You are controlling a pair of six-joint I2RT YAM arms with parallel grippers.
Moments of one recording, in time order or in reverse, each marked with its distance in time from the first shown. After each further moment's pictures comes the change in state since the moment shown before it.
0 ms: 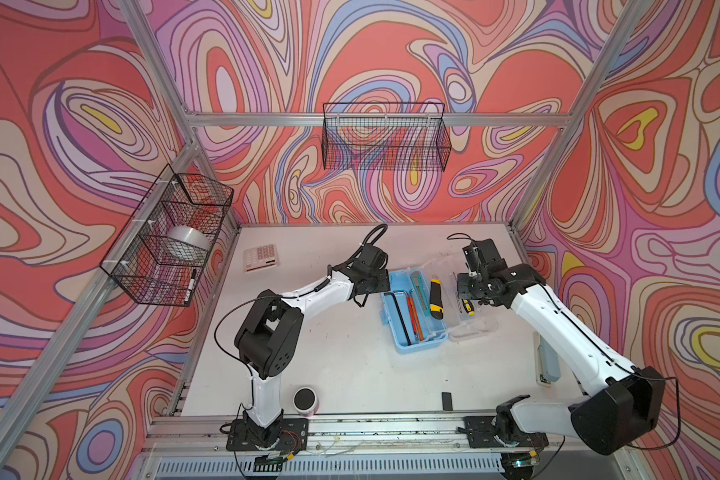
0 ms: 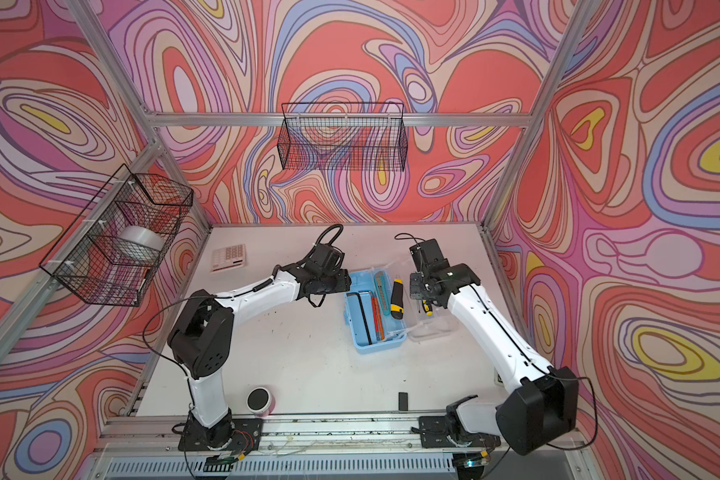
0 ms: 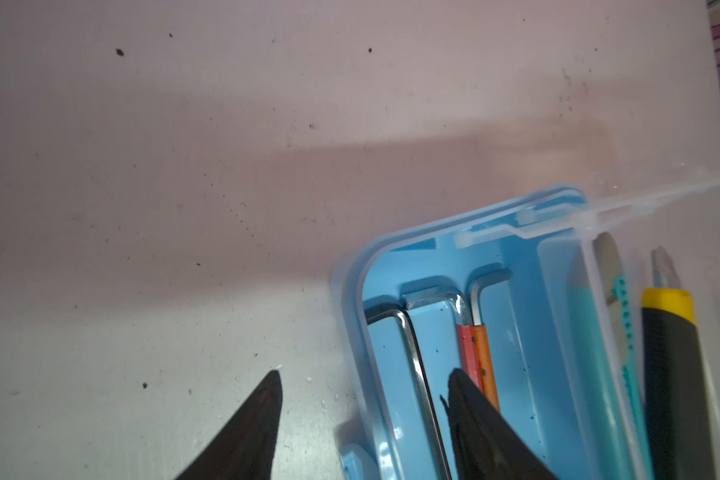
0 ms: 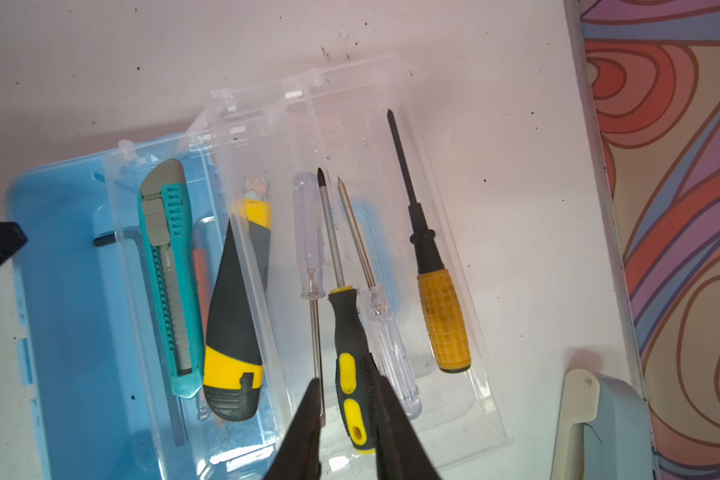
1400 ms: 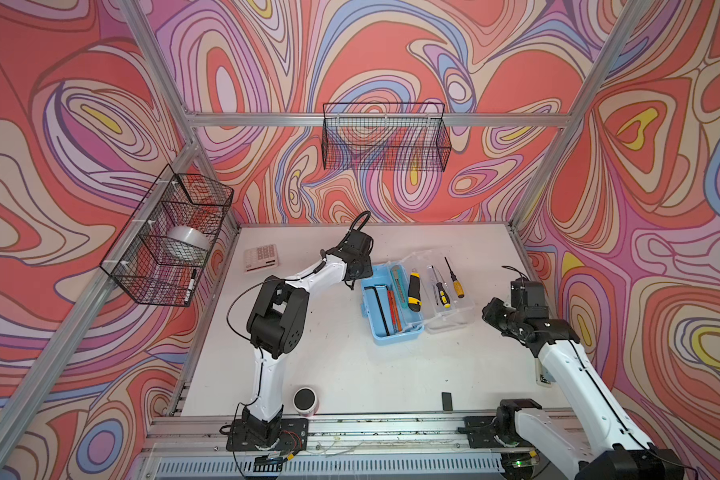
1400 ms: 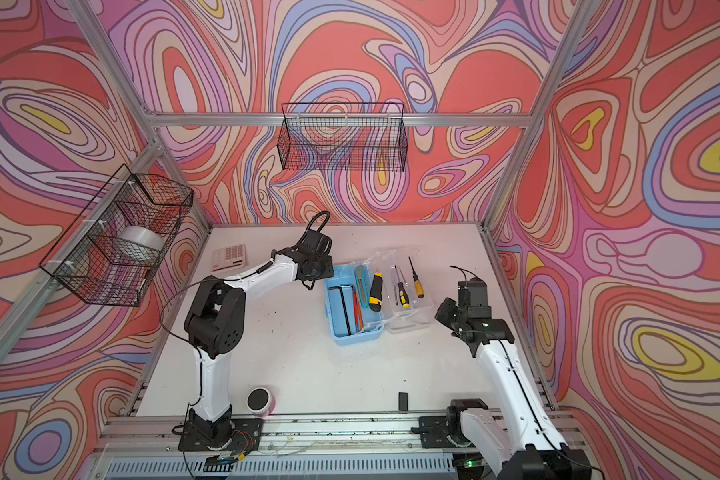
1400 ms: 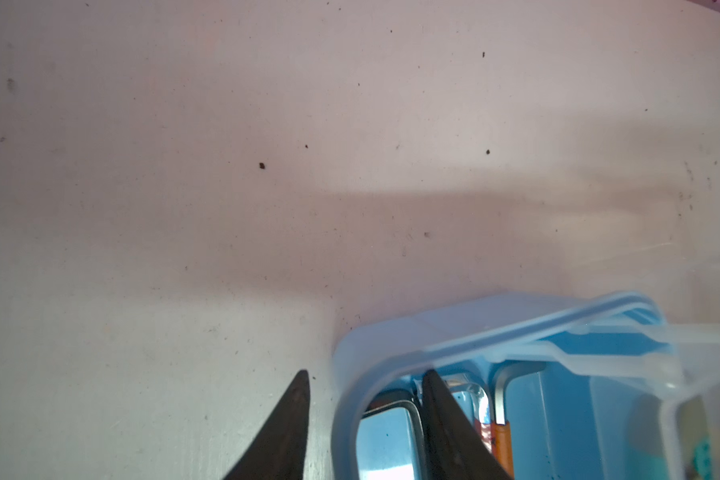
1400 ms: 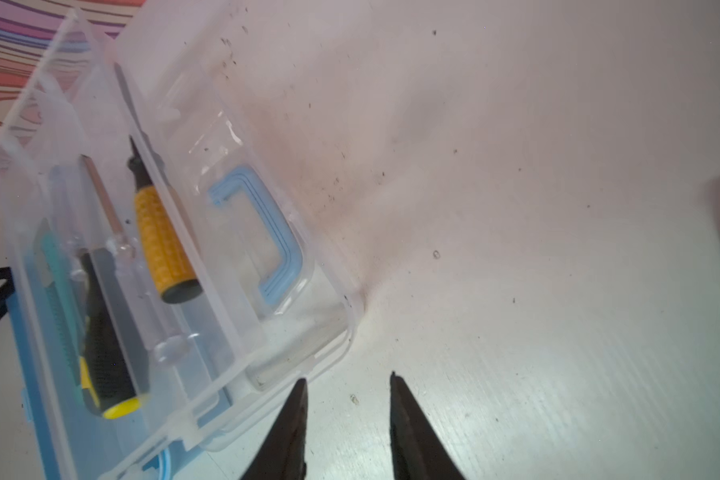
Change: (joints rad) left arm 0.152 0.131 0.188 -0.076 -0.004 0.069; right arm -0.349 -0.381 -0.581 0.292 -0.344 0.258
